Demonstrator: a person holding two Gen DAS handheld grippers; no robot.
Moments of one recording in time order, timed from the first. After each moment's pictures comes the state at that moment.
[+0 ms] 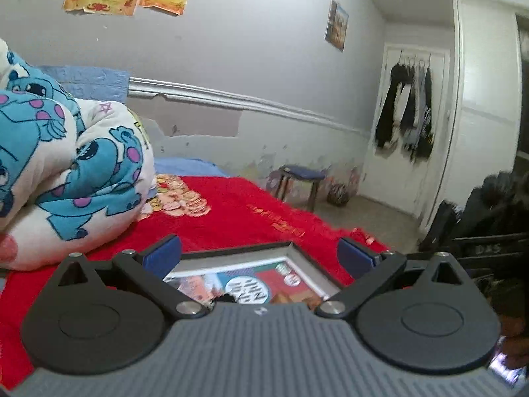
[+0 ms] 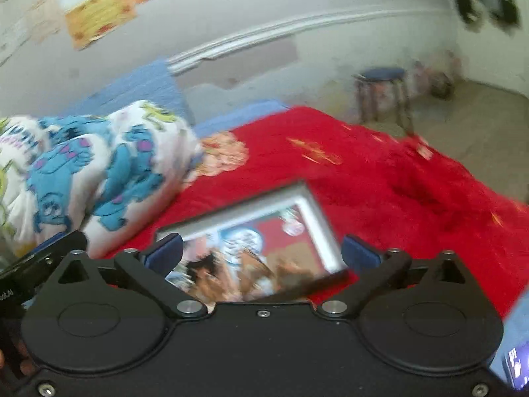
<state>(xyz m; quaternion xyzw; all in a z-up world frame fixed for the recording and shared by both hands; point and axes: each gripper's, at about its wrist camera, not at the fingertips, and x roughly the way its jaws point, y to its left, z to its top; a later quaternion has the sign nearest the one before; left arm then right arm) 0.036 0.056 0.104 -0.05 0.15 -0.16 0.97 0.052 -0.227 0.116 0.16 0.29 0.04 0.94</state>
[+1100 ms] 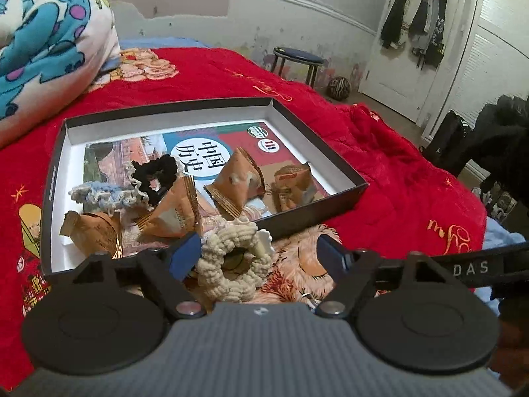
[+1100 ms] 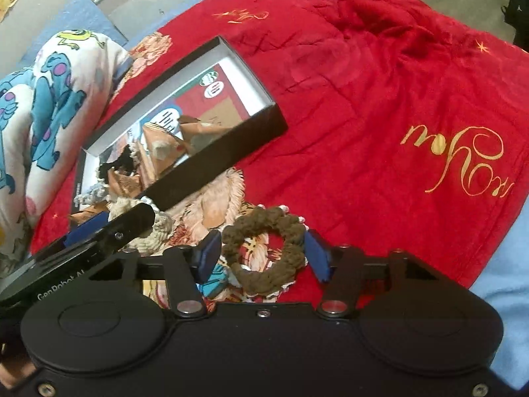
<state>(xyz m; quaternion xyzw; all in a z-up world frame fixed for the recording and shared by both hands) 0.094 -0.025 -0.007 -0.03 0.35 -0.17 0.92 0.074 -0.252 -0.017 0.23 0.47 0.00 0.85</state>
